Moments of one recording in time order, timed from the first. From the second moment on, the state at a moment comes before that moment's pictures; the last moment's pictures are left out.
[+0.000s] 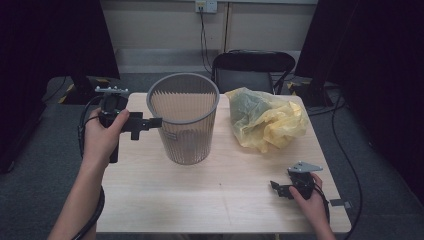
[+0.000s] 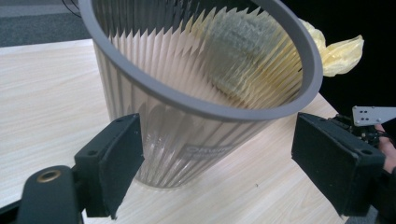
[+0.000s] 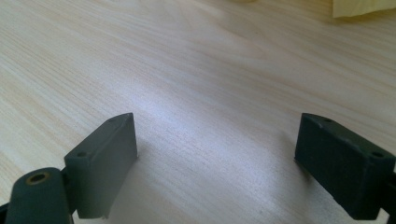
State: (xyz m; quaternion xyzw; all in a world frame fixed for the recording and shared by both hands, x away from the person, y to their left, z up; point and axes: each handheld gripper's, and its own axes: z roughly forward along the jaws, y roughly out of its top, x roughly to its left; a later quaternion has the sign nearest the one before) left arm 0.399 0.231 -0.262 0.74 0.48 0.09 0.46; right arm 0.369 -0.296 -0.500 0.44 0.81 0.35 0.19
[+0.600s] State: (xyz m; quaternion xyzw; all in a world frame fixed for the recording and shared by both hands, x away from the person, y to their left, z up) left arm 0.395 0.236 -0.288 0.74 0.49 0.07 0.46; right arm 0.369 -0.296 -0.500 0.44 0.81 0.35 0.19
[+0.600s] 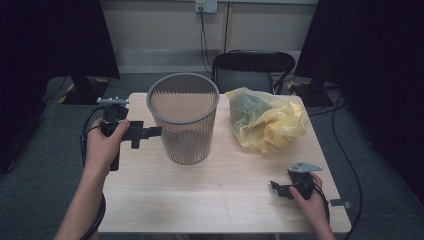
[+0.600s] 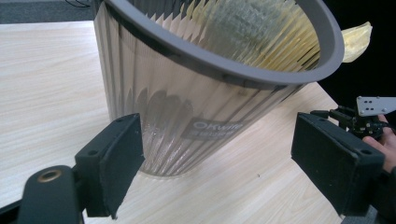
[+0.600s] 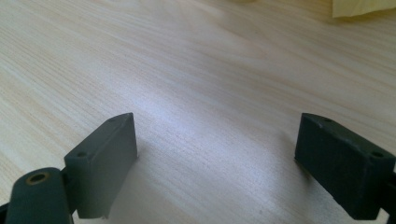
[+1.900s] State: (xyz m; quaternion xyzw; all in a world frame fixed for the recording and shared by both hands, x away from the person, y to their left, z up) left arm 0.390 0.243 -0.319 0.74 0.49 0.07 0.45; right arm 0.368 -0.296 -0.500 0.44 0.80 0.35 0.19
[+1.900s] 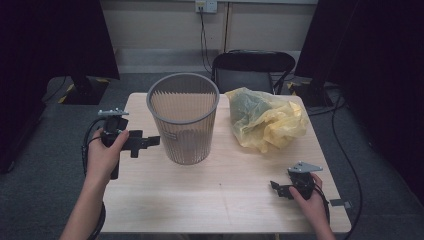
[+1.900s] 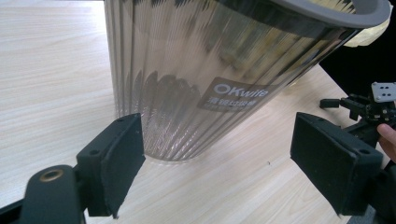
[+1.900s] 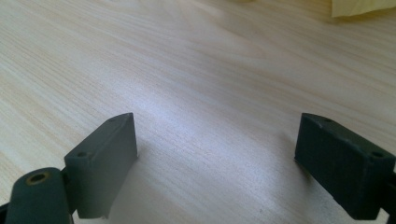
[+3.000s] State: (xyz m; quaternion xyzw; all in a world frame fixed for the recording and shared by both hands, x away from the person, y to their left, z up) left arm 0.385 0.244 -0.351 0.75 0.49 0.05 0.45; right arm 0.367 -0.296 -0.500 0.44 0.80 0.35 0.19
